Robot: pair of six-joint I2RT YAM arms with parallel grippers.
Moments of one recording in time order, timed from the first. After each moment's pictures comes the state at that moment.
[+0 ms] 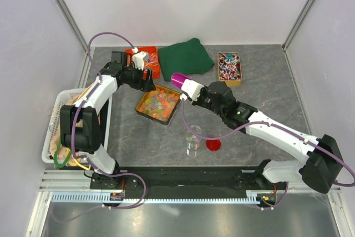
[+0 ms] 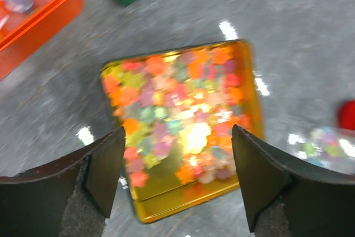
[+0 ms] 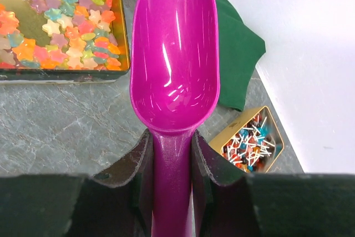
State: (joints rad) left arm -0.13 1.66 1.28 -0.49 0.55 0.17; right arm 0.80 1.27 0.95 -0.06 0.15 -0.60
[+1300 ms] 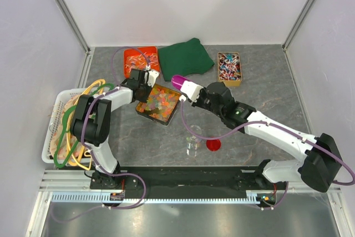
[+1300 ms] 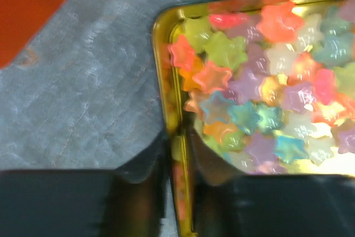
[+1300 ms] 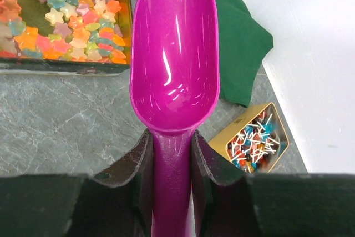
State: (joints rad) left arm -0.27 1.79 1.04 -0.16 0.02 0.30; right arm 0.80 1.28 0.94 -0.07 0.15 -0.61
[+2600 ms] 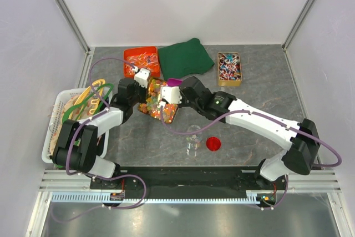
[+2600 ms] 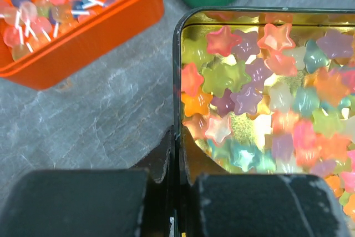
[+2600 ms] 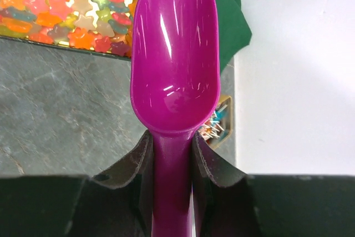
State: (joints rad) left arm -0.27 1.47 0.70 0.30 0.10 0.12; right arm 0.95 1.50 1.32 -0.48 0.38 -0.82
